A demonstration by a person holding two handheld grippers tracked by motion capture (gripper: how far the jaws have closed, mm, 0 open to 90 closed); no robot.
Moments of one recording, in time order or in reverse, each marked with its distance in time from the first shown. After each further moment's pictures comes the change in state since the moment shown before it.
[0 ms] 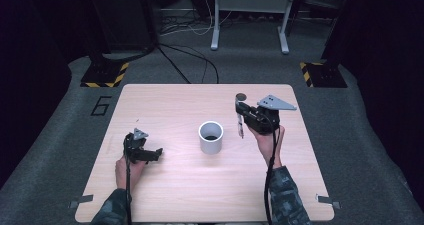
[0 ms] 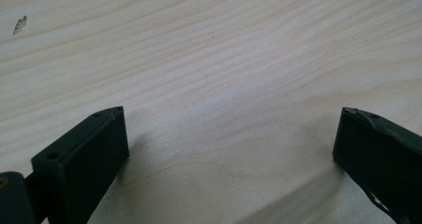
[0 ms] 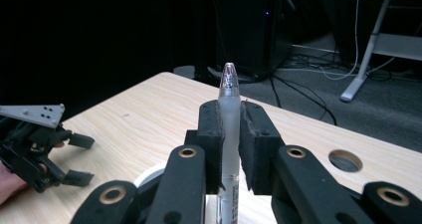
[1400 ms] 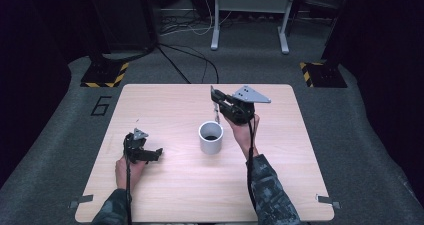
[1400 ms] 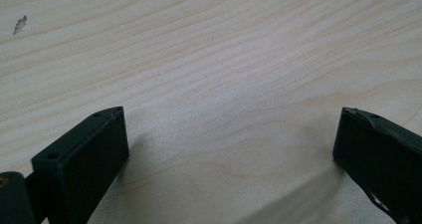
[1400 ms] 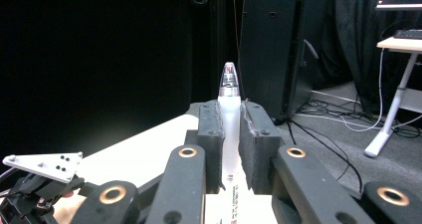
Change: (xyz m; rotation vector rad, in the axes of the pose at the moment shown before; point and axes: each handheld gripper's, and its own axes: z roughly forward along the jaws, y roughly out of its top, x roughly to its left) left arm 0.000 0.000 0.000 0.001 0.000 0.001; right arm 0.035 0.020 0.055 -0.148 0.083 -0.083
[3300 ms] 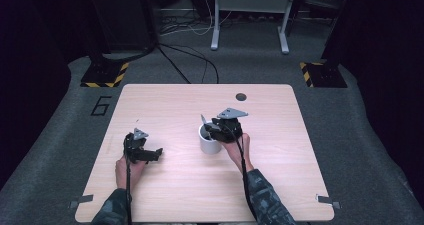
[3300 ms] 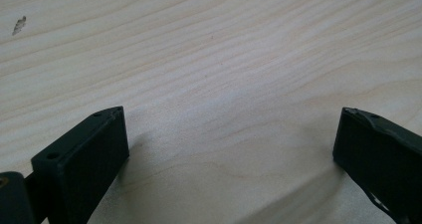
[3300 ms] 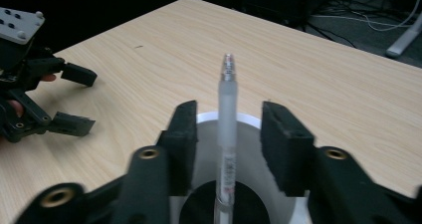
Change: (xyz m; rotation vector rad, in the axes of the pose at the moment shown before) left arm 0.000 0.001 -0.001 0.010 -0.002 0.004; right arm 0.008 -0.088 0.028 0.375 -0.004 0.048
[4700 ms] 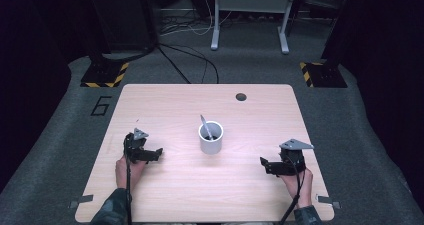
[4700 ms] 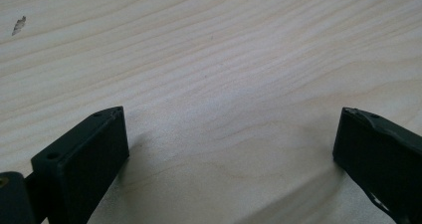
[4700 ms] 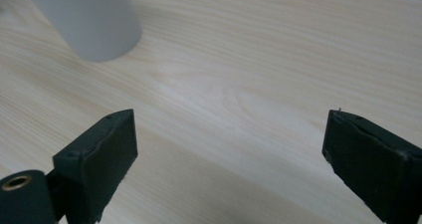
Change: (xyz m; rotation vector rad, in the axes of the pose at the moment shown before) left arm 0.000 0.000 0.000 0.005 -0.002 0.000; right arm -0.061 -0.107 -0.157 0.186 -0.246 0.146
